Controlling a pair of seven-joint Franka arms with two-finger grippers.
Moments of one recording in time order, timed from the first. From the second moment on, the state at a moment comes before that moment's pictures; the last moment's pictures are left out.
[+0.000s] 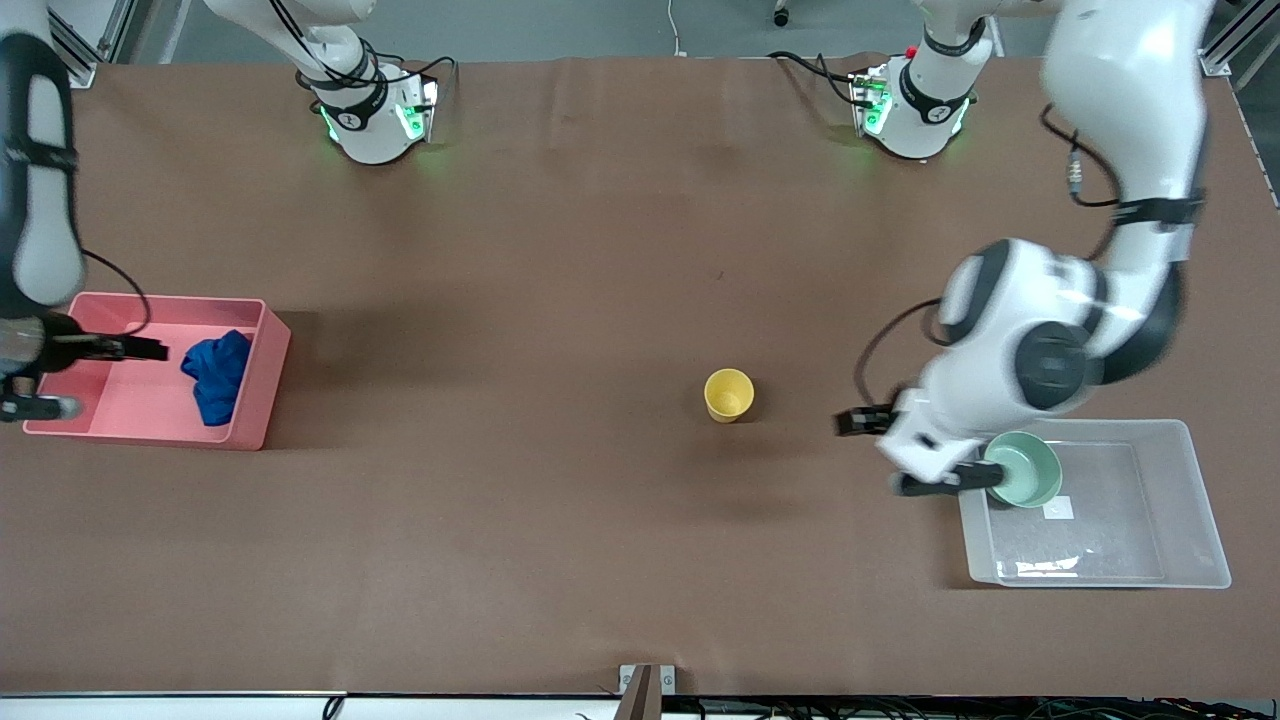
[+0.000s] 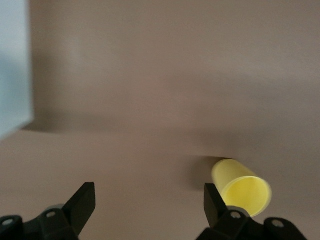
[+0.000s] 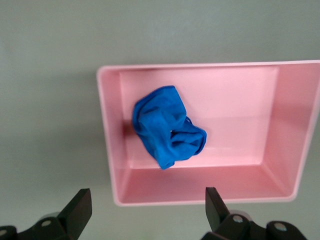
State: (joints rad) left arm -0.15 0.59 -0.31 -1.42 0.08 1.92 -0.59; right arm -0.02 0.26 -0.29 -1.67 0.02 1.74 -0.20
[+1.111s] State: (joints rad) left arm -0.29 0.71 -0.31 -1.57 0.08 2.16 -0.76; right arm -0.03 -0.04 -0.14 -1.47 0.02 1.38 -0.02
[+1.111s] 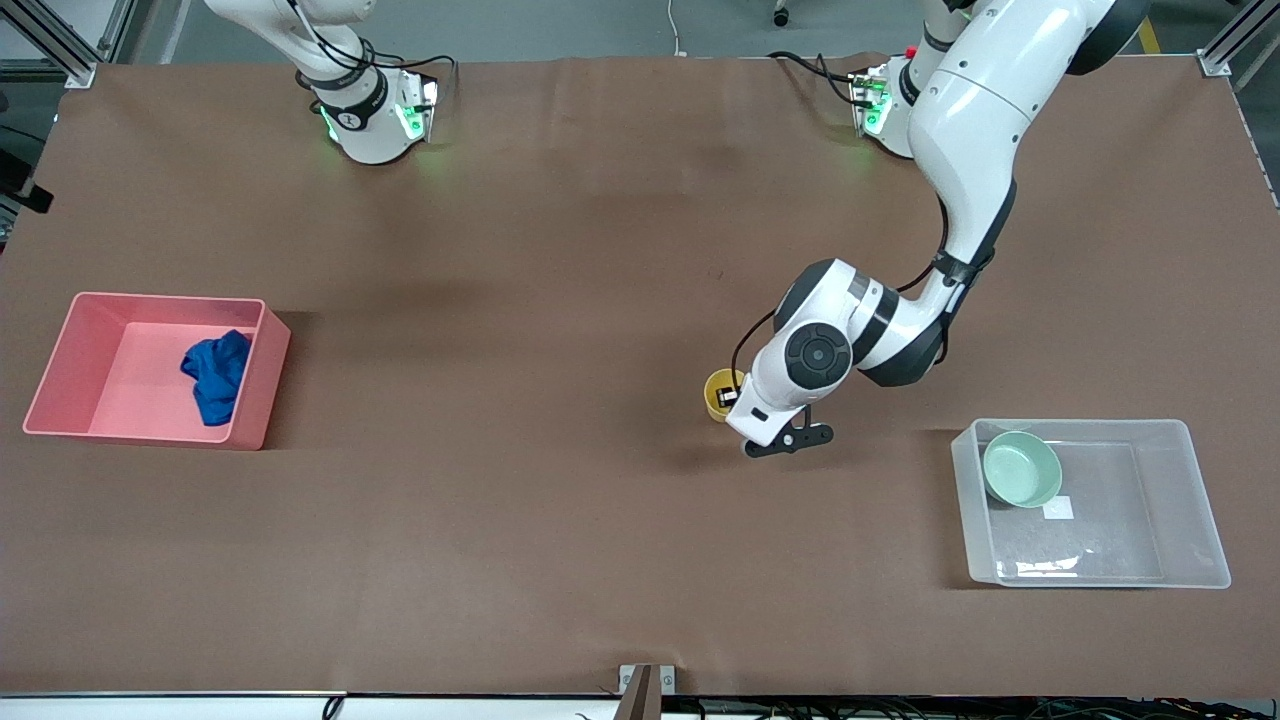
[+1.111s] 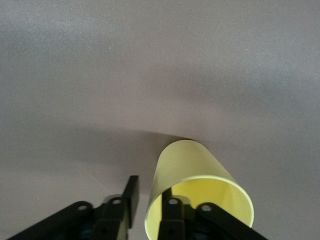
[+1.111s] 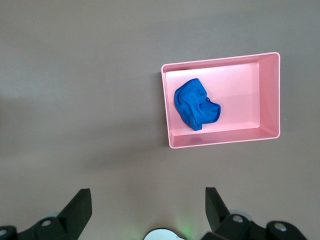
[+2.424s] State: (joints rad) left arm 0.37 0.58 -0.30 -1.46 0.08 1.99 0.03; right arm -0.04 -0.03 -0.14 -1.47 0.02 1.39 -0.02
